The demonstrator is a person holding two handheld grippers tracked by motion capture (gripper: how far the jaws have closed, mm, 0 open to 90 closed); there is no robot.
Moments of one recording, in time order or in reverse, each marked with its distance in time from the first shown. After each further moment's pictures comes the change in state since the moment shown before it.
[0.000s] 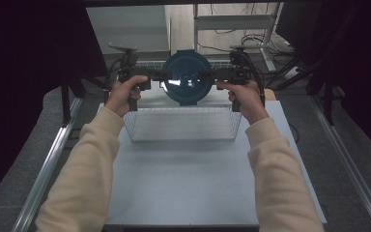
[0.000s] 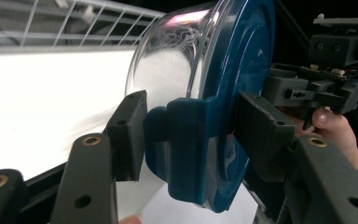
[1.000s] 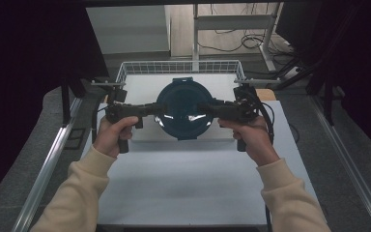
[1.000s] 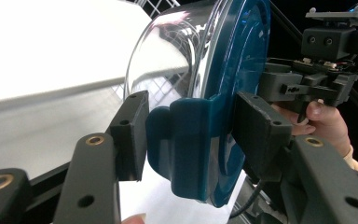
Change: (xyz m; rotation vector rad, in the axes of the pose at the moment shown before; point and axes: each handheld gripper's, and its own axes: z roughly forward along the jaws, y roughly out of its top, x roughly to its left) left arm -0.066 -0.094 -0.043 -0.068 -0.003 0.100; right arm 0.058 -0.080 -0.051 -0.037 0.035 -0.096
